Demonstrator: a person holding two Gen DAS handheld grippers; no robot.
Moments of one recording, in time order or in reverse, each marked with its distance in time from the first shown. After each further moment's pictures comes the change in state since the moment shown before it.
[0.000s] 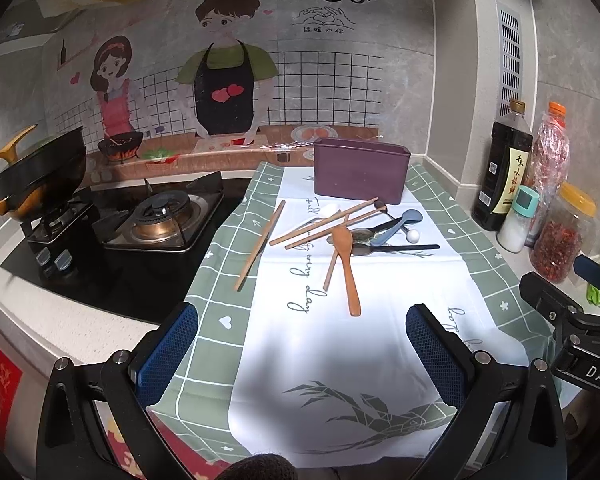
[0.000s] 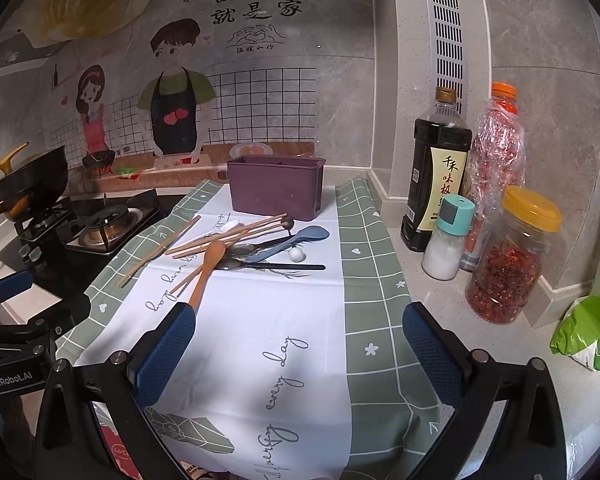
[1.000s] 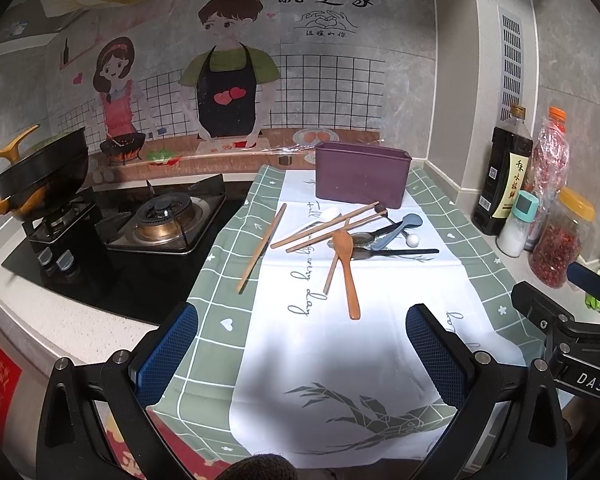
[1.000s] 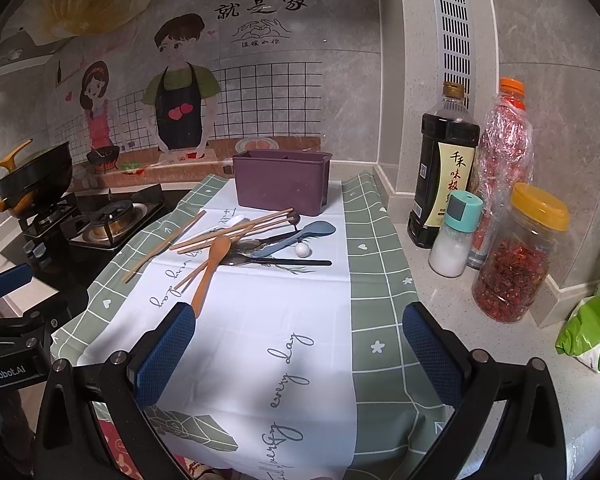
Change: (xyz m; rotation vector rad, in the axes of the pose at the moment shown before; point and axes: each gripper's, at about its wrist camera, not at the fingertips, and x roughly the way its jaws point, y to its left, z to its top) left arm -0.008 0.006 -0.002 -0.006 -0.006 -0.007; right arm 0.002 0.003 -0.001 -0.012 0.011 0.014
